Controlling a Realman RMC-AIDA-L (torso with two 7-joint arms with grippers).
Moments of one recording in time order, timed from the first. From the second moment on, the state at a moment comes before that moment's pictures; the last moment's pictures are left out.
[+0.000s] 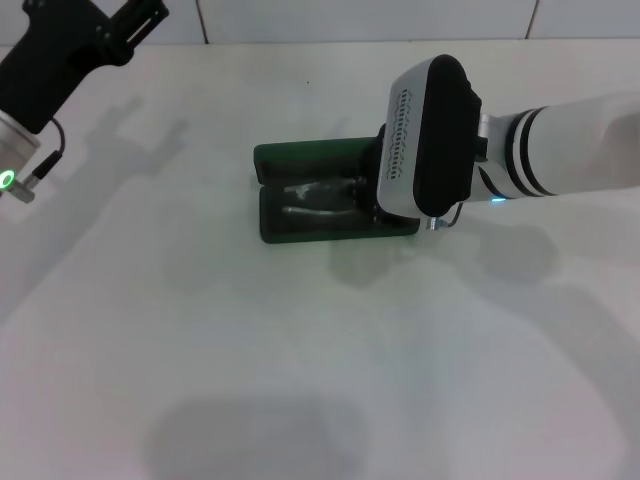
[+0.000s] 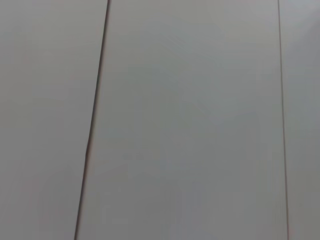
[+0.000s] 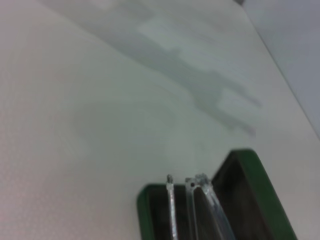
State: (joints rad) left arm -0.67 -2.05 2.84 -0.21 -1.09 1.53 -0.73; right arm 0.69 2.03 -1.91 -1.04 -2.17 -0.64 1.88
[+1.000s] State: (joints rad) left arm -0.69 -2.06 2.84 -0.21 -1.08 1.52 -0.73; right arm 0.69 2.03 -1.96 -1.01 -2.18 -0.55 1.91
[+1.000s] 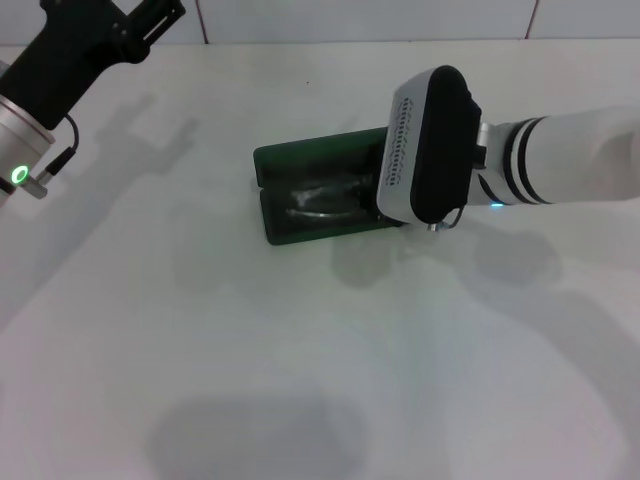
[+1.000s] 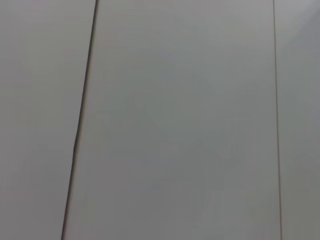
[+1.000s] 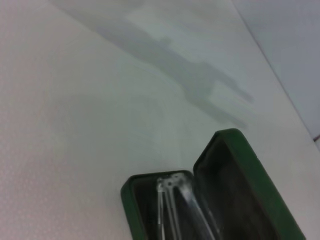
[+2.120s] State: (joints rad) left arm -0.75 -2.06 2.84 -0.21 -0.99 1.37 -0.74; right arm 0.51 2.01 -0.82 -0.76 -1.39 -1.33 1.32
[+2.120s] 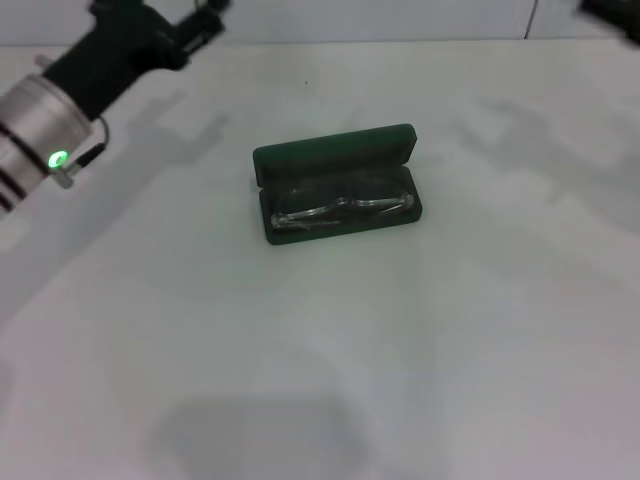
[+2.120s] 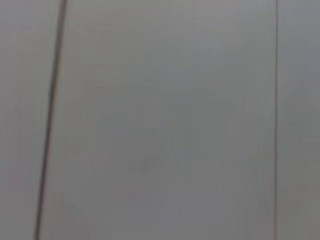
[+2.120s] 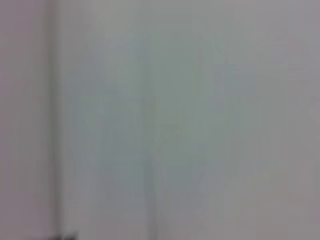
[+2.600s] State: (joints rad) left arm -0.98 -2.09 2.84 -0.20 -0.50 0.95 -0.89; right arm 0.50 2.00 -0.68 -0.62 -1.38 -1.35 1.26
